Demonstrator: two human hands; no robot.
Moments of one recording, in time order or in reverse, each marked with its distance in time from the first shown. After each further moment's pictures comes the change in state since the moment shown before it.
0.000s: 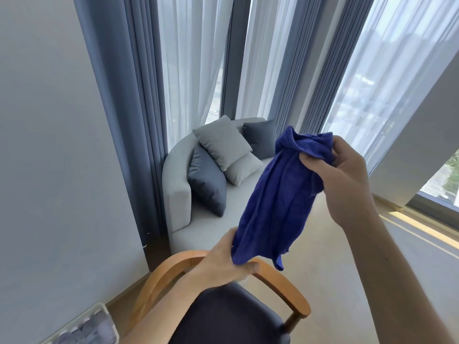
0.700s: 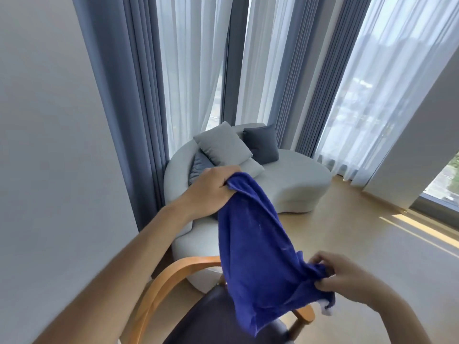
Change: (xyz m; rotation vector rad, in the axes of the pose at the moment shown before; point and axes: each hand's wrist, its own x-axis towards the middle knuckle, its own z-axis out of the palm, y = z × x) left_hand 0.016 0.135 -0.084 0.486 0.199 0.384; right_hand -0.078 0.092 -0.070 -0.667 -0.614 0.678
